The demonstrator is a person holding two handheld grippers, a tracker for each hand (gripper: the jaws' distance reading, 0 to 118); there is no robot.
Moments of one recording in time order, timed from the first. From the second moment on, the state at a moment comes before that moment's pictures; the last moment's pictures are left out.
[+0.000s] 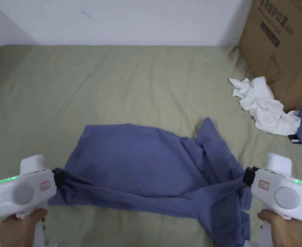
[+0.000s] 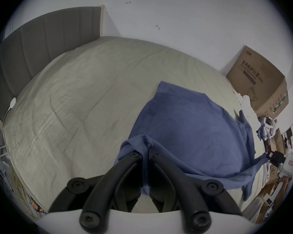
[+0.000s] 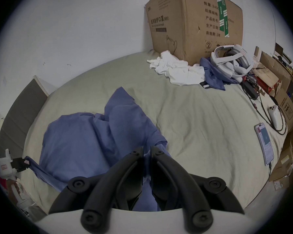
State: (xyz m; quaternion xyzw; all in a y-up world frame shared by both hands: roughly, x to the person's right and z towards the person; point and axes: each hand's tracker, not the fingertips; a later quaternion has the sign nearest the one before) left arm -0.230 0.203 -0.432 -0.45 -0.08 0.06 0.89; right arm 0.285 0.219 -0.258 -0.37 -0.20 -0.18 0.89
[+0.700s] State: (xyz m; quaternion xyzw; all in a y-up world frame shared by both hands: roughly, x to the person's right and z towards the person) left arm -0.215 0.192 -0.445 -0.45 -0.10 0.09 0.89; right arm 0.298 0.209 -0.251 -0.37 -0.20 -0.21 0.89
